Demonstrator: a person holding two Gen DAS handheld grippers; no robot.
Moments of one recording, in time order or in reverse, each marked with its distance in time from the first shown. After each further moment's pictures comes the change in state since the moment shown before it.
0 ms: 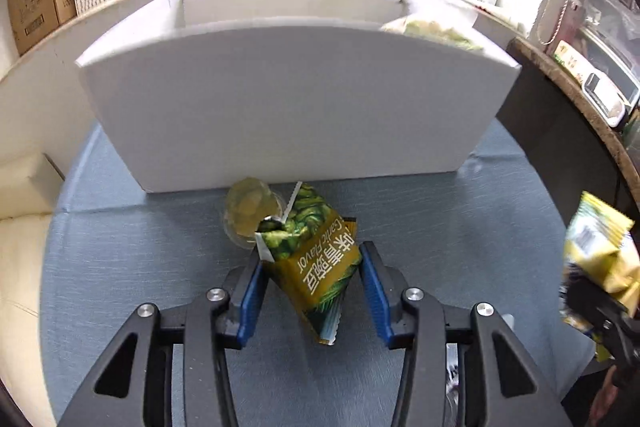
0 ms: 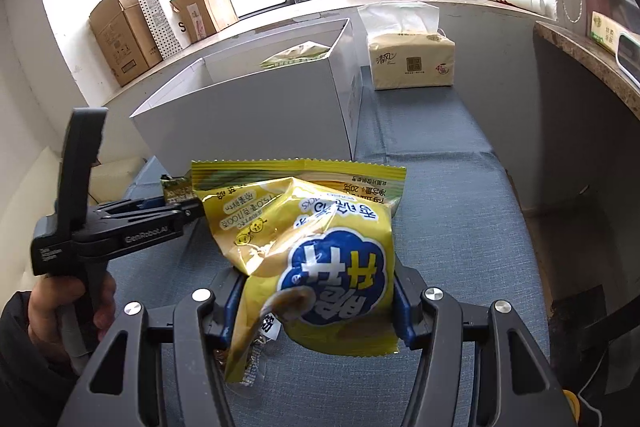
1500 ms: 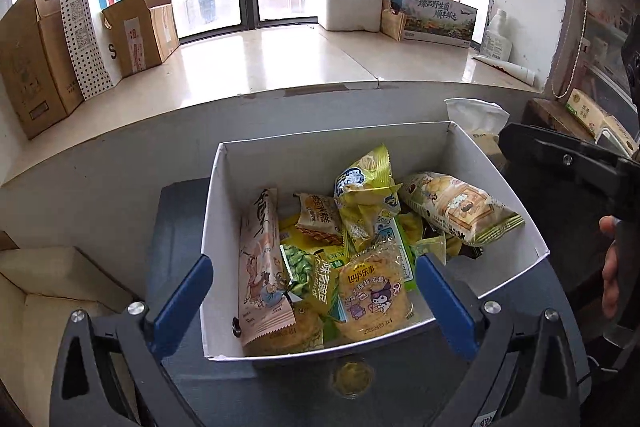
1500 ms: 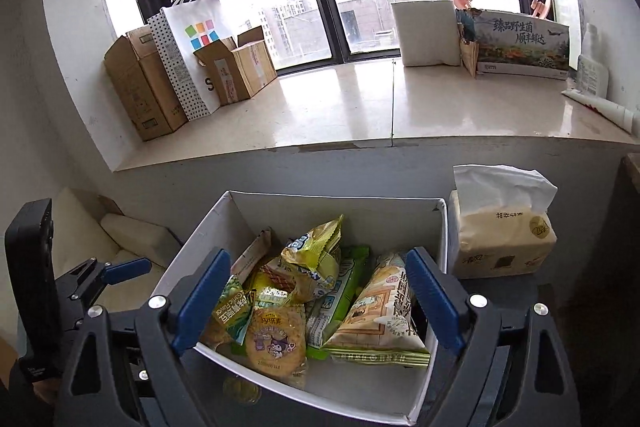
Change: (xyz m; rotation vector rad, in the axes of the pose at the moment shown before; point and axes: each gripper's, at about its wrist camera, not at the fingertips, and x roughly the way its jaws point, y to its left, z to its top) left arm -0.030 0.046 0.150 0.081 -0.116 0.060; right arm 0.065 0.047 0.222 -0.079 -0.102 0.116
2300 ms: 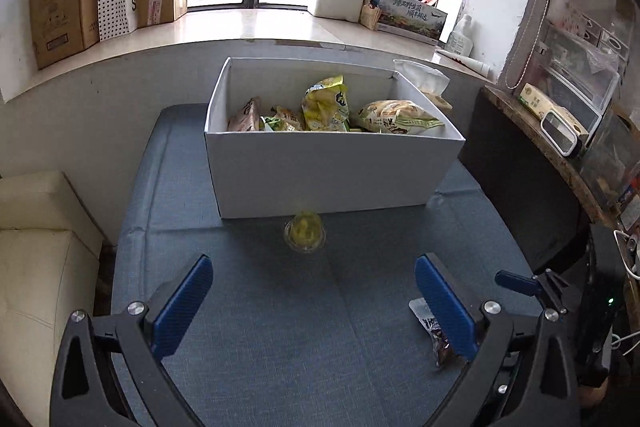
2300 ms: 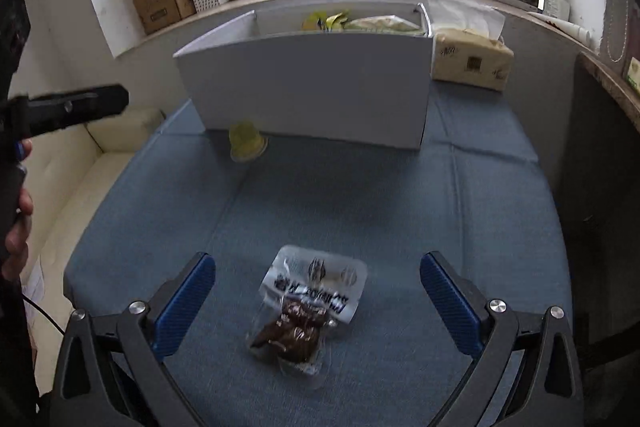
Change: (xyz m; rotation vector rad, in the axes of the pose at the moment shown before) left arm -0.091 -0.005 -0.138 -0.101 0.003 -0.131; right arm -0.065 0.044 -0.232 -0.072 0.215 -0.104
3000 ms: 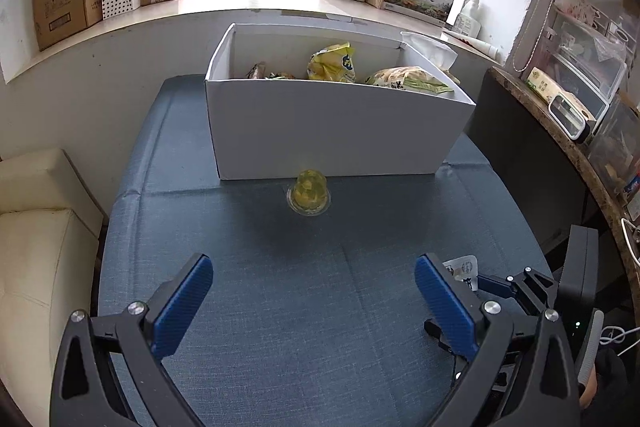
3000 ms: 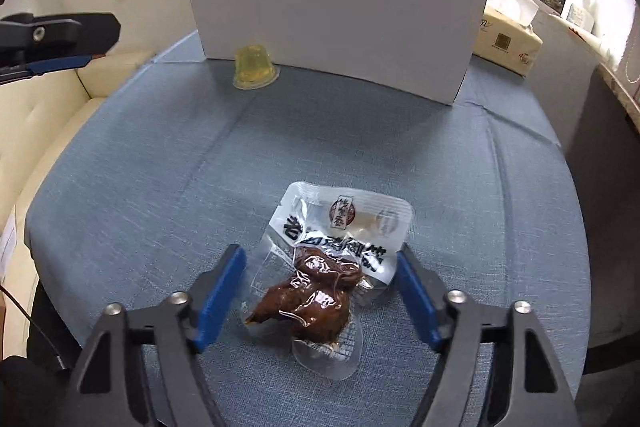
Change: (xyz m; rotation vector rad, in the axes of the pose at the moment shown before) left arm 0.018 0.002 -0.025 -0.020 0.060 0.015; right arm 0.041 0.021 -0.022 -0.113 0.102 -0.064
